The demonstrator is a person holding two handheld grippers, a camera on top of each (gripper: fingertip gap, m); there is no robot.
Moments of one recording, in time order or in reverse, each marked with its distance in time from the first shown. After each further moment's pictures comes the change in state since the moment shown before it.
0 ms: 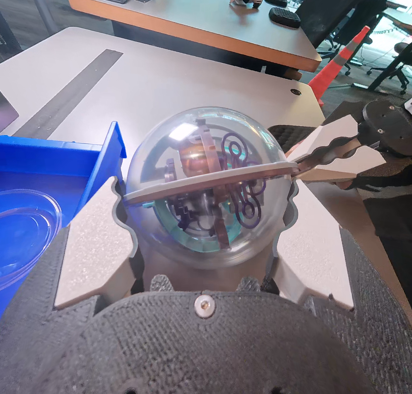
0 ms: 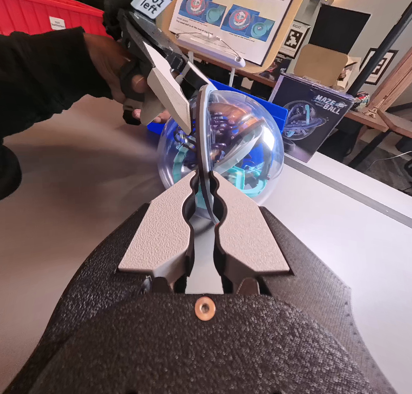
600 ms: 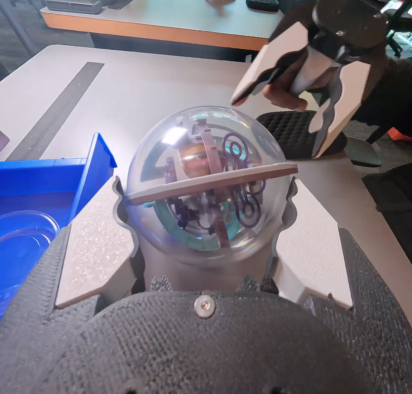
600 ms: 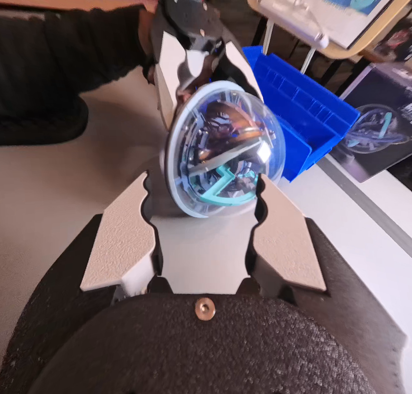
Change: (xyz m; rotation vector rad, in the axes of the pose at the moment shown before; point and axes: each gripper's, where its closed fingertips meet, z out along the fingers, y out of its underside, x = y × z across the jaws) left arm 0.014 0.003 -0.002 -0.011 0.055 0.122; right arm 0.022 -0.007 -0.008 -0.165 -0.435 -0.109
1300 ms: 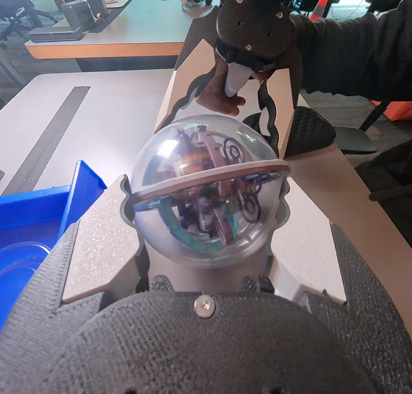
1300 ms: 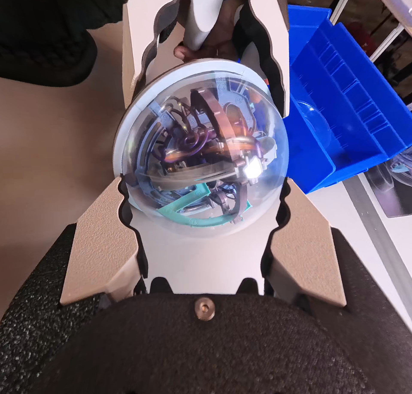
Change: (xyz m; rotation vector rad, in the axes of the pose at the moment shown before) left arm 0.021 -0.011 0.005 0.016 0.045 0.112; right arm 0.016 0.016 0.032 -0.140 -0.230 -0.163
